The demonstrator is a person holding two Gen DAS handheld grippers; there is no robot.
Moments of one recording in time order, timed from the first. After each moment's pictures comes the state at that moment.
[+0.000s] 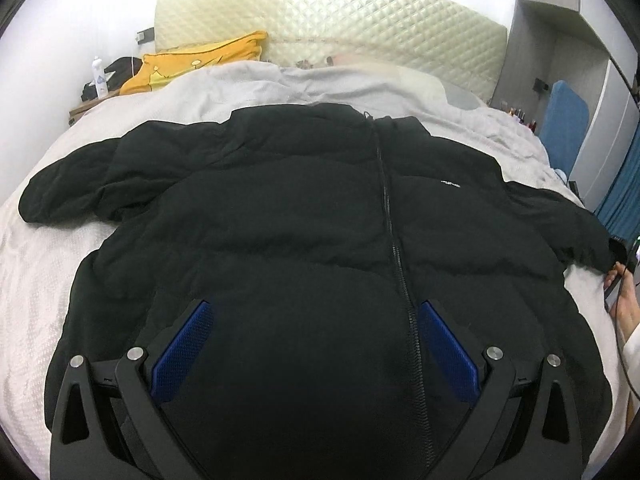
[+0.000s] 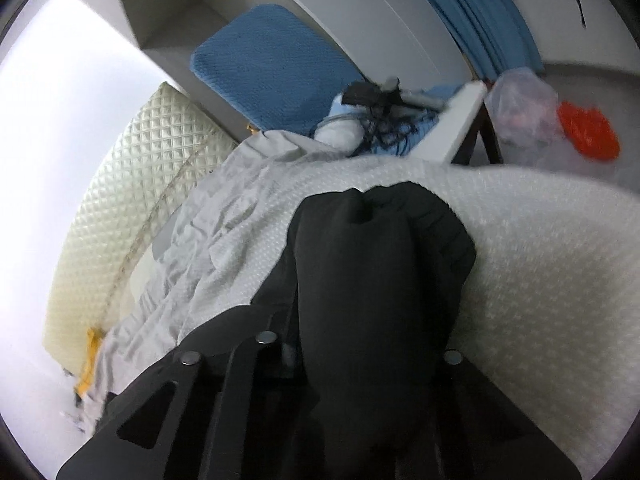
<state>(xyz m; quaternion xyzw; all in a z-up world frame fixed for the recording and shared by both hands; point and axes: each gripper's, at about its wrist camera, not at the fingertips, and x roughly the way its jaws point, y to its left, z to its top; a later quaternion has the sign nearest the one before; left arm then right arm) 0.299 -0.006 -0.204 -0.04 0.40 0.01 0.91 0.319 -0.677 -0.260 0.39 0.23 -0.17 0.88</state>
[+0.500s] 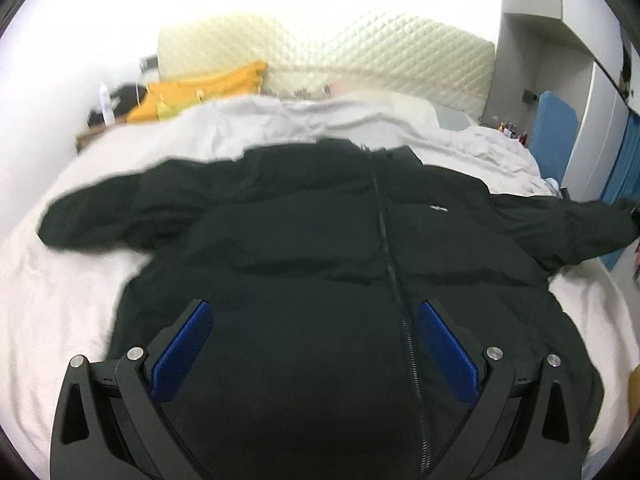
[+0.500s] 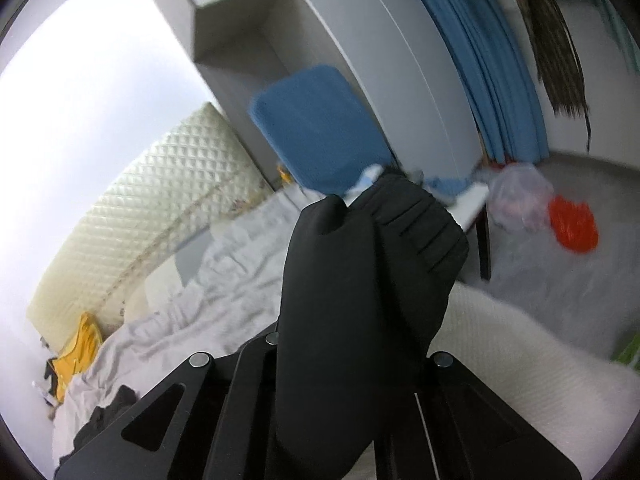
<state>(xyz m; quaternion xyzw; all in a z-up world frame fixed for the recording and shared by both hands) 0.256 0.007 -0.154 -0.02 0.36 0.01 0.93 0.269 -0.640 -0.093 0.29 0.19 -0.18 0.92</state>
